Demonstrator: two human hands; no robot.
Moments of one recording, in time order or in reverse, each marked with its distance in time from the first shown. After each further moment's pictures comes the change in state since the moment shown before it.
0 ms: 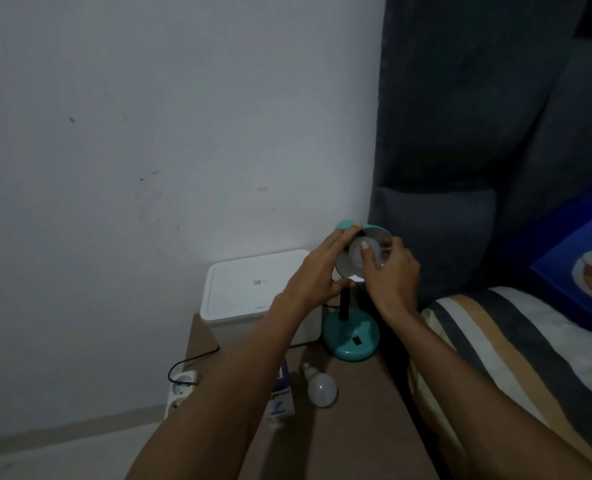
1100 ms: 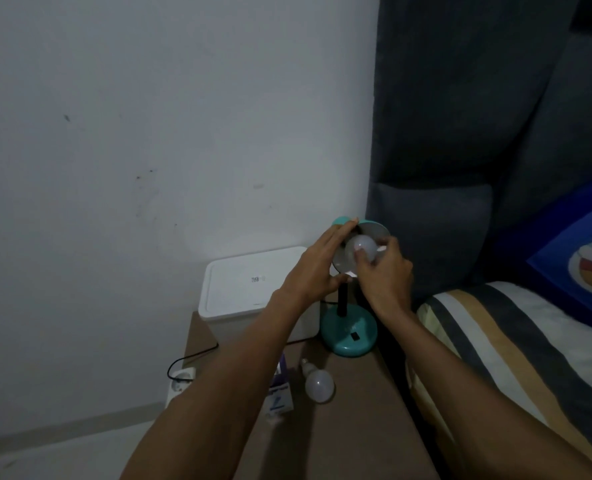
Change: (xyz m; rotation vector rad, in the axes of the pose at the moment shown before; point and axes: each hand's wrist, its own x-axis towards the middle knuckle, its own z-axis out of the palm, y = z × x) left_hand 0.000 0.003 -0.001 0.021 -0.004 0.025; right_hand -0.007 0.001 0.000 0.014 -0.056 0.072
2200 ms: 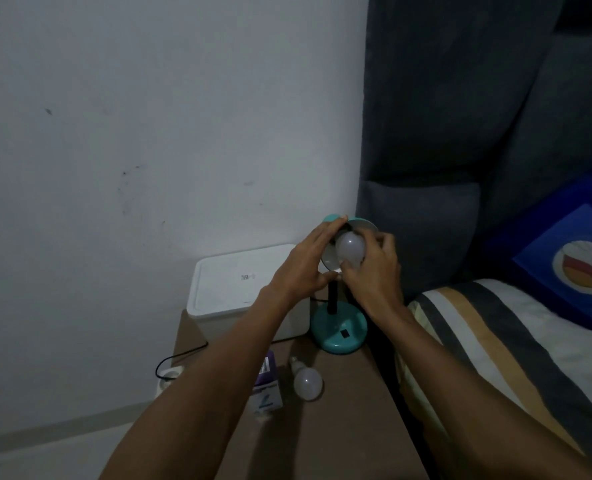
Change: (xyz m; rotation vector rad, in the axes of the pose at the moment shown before) left_hand 0.003 -0.008 0.002 0.036 0.001 -0.026; right_hand 0.002 0.003 -0.006 -0.124 -0.078 -0.212
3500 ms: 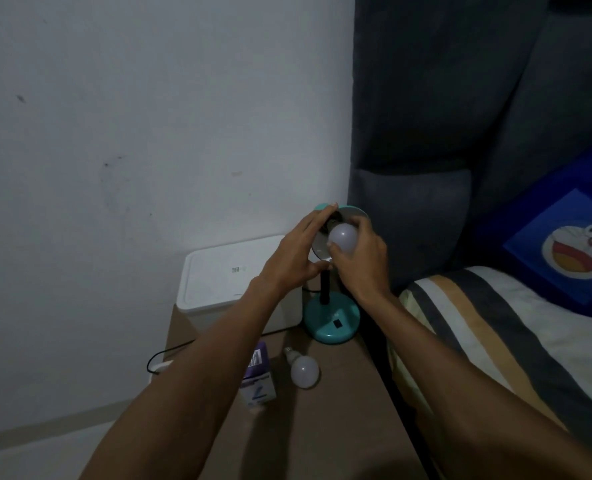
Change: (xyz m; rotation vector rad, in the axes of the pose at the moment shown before) left_hand 0.001 0.002 0.000 -0.005 0.002 0.021; right_hand 0.004 0.001 0.005 0.109 0.033 0.051
